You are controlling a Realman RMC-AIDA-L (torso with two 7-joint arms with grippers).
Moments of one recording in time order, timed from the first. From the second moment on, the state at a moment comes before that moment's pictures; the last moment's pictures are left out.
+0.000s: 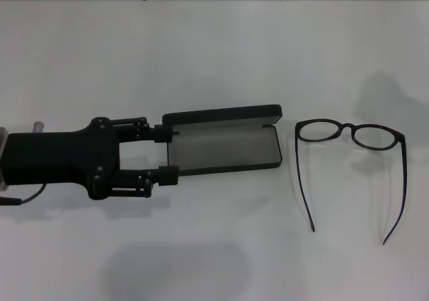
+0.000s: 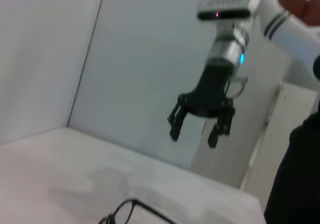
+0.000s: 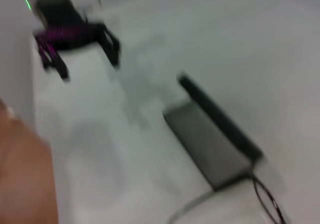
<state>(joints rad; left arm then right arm) -0.34 -1.98 0.92 0.76 1.70 1.86 -1.43 0.82 1.84 -0.88 -1.23 -2.30 -2.07 2.03</state>
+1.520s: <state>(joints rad) -0.36 -1.99 0.89 0.69 1.72 1.77 -1.43 1.01 2.03 -1.31 -0.84 -2.62 -1.46 1.97</state>
